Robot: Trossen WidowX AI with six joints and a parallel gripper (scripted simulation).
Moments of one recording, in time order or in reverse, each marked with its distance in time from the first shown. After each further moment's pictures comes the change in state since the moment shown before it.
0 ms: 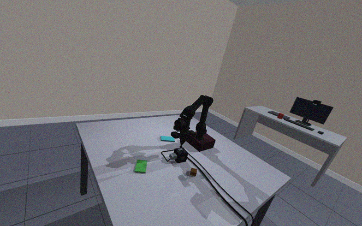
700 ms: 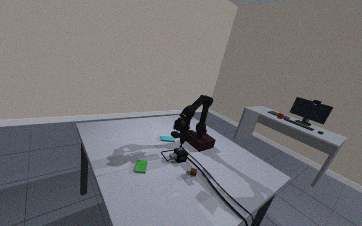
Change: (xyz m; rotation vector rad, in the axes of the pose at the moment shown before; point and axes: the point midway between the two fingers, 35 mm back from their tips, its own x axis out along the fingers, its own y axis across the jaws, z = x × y) arm -0.002 0.000 0.000 -0.004 -0.006 -0.001
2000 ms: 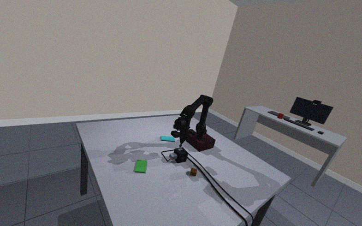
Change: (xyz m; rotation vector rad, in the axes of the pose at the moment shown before) arm -0.005 0.001 0.002 -0.016 -0.023 -0.001
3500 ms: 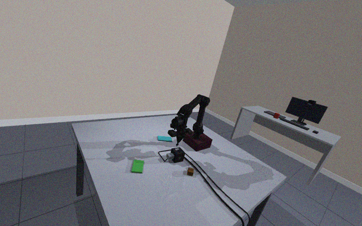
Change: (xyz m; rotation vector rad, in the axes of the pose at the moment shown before) arm -0.005 0.001 0.003 -0.019 -0.027 -0.001
